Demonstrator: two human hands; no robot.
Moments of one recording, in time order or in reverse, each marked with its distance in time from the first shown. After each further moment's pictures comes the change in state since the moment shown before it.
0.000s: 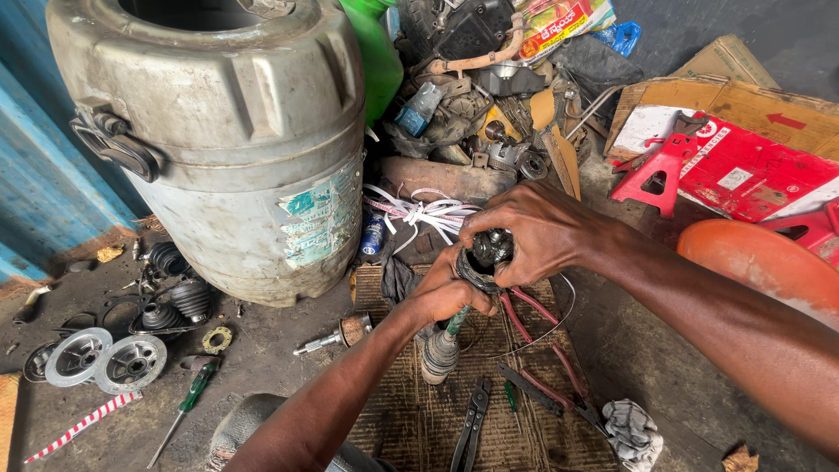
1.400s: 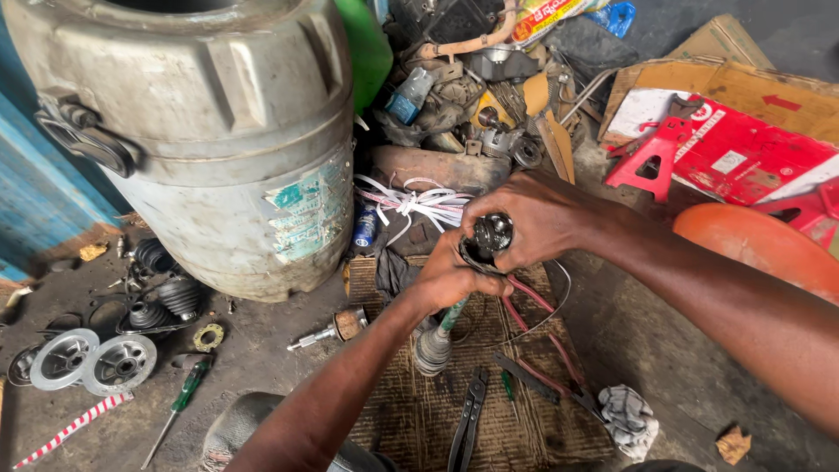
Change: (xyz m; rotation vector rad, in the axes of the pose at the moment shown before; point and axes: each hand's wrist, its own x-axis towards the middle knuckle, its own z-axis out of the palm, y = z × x) left_hand 0.008 0.004 0.006 -0.124 0.007 0.092; right_hand 0.000 0.021 0.009 0.015 -0.108 0.120
